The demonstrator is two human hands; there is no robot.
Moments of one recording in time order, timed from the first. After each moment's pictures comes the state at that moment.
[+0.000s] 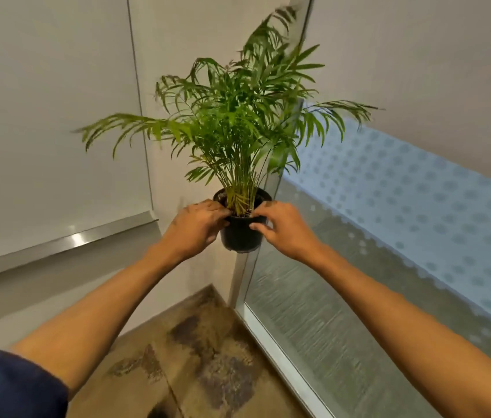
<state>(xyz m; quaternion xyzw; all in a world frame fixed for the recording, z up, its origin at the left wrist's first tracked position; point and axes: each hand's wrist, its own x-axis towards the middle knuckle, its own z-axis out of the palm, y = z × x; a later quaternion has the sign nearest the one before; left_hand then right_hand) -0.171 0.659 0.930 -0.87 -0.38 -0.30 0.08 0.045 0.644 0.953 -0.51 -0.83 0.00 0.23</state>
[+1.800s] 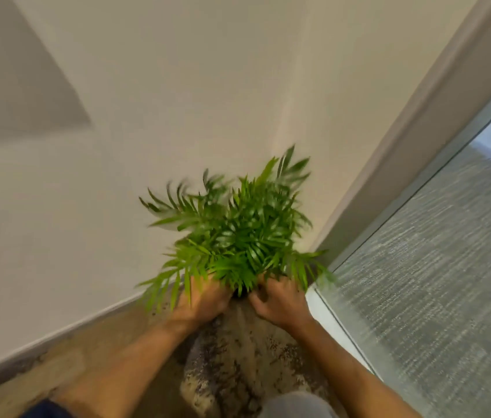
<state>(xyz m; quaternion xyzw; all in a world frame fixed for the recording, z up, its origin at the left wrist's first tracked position) -0.165 0.983 0.120 -0.81 -0.57 -0.11 -0.05 0.017 0.975 0.149 -0.53 -0.82 0.08 0.20</state>
